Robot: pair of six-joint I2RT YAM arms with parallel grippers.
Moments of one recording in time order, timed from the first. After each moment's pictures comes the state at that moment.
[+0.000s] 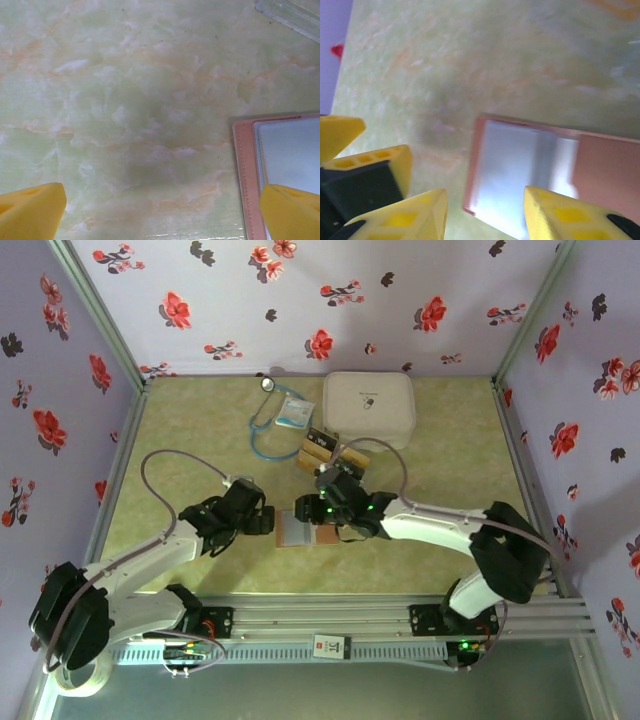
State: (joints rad) left arm -0.72 1.12 0.64 -0.55 -0.33 -0.56; right arm 0.94 1.49 0.87 -0.13 -0.05 0.83
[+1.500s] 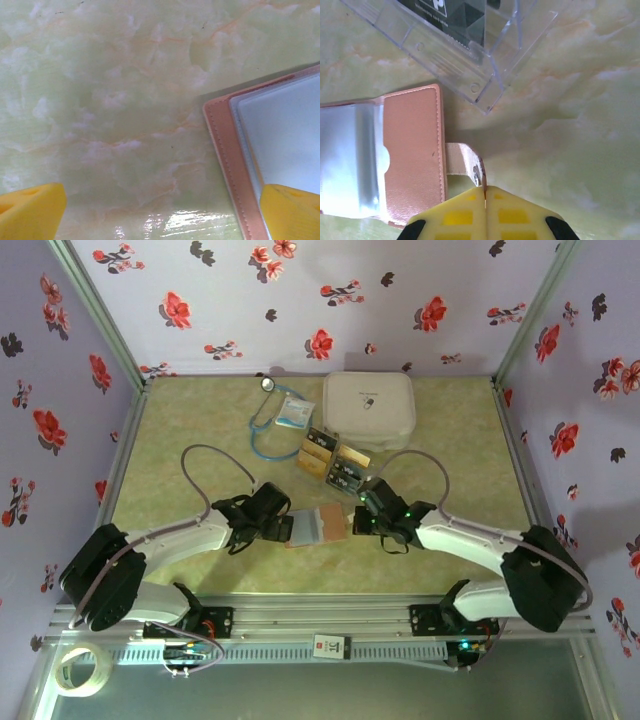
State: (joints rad) left arm -0.84 1.35 0.70 -0.50 -0.31 -0.55; right arm 0.77 1.28 0.62 -0.31 0.05 0.72
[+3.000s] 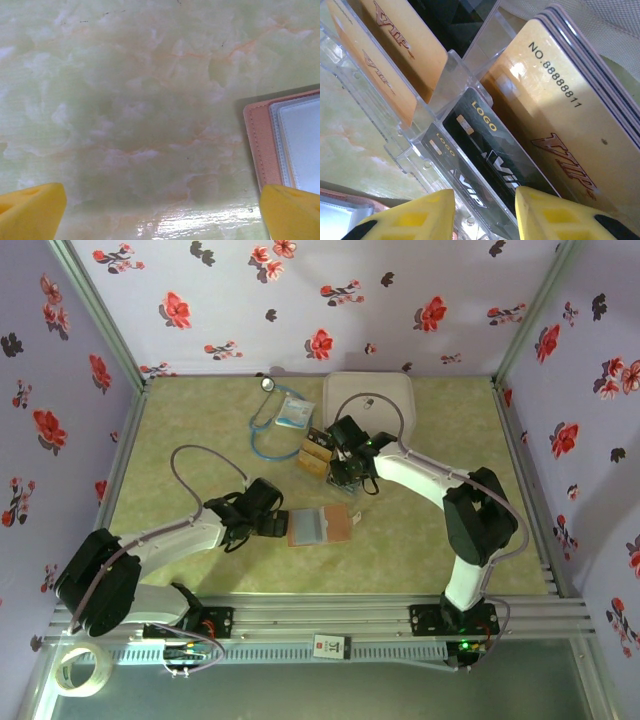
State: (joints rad) left arm -0.77 1.32 0.68 -0.48 -0.29 -0.55; right arm 0.68 1.79 1.33 -0.67 0.11 0.26
